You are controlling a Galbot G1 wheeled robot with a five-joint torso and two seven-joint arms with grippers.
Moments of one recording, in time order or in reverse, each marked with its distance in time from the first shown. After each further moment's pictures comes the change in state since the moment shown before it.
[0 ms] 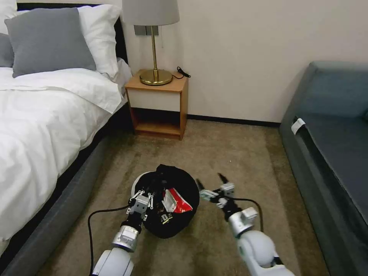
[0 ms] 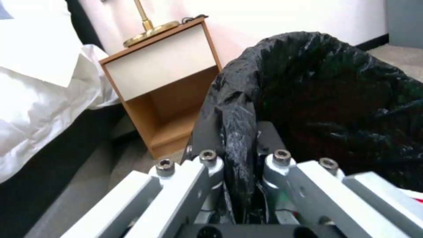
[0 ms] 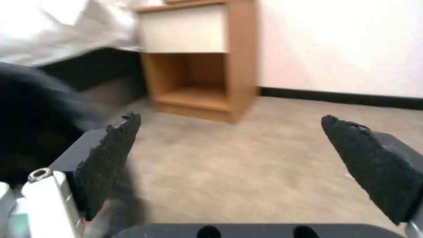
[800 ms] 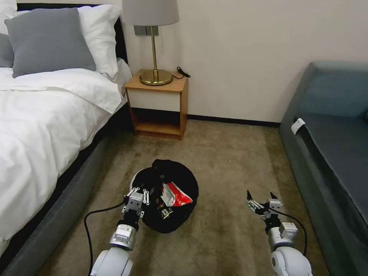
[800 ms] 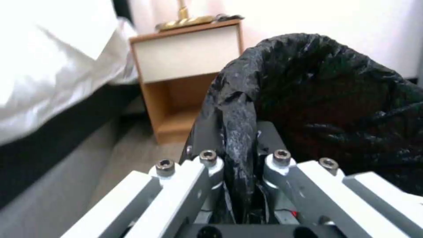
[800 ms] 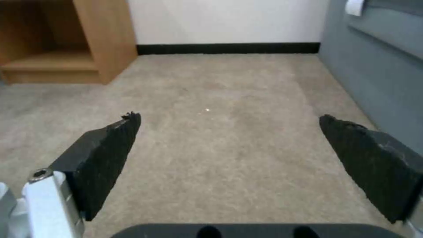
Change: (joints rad) left arm 0.001 -0.029 0.004 -0.047 -0.197 0.045 -0.086; right arm -0.064 0.031 0.250 -0.130 0.004 0.014 0.093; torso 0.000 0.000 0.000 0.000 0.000
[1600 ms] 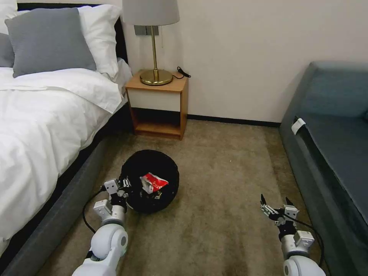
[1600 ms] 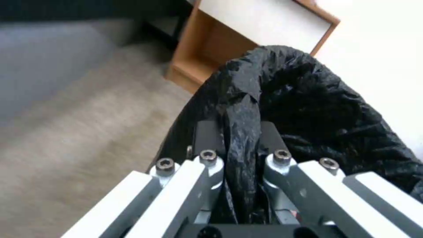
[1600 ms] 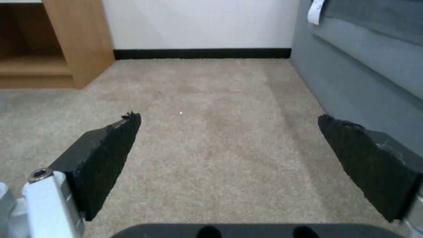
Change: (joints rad) left arm -0.213 -0.026 -0.071 0.179 -0.699 0.091 -0.057; right arm -0.050 0.013 0.073 0.026 -0.001 0.030 -0.008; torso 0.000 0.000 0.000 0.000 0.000
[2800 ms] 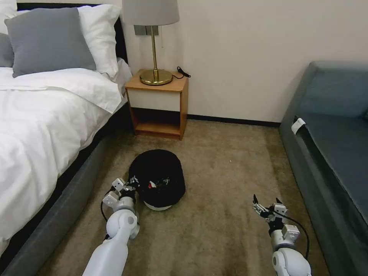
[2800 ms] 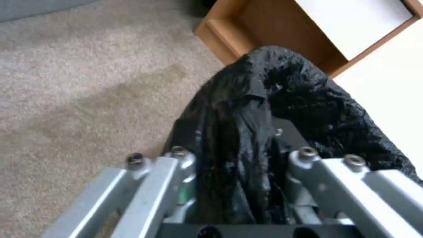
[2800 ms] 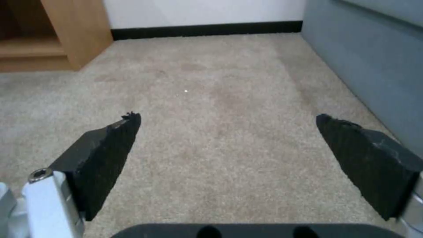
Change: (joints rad) left arm -0.154 -0.050 0.009 0.212 -0.198 0.032 -0.085; right arm 0.116 0.018 -0.039 -0.169 -0.017 0.001 -0.003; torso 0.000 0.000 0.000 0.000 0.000
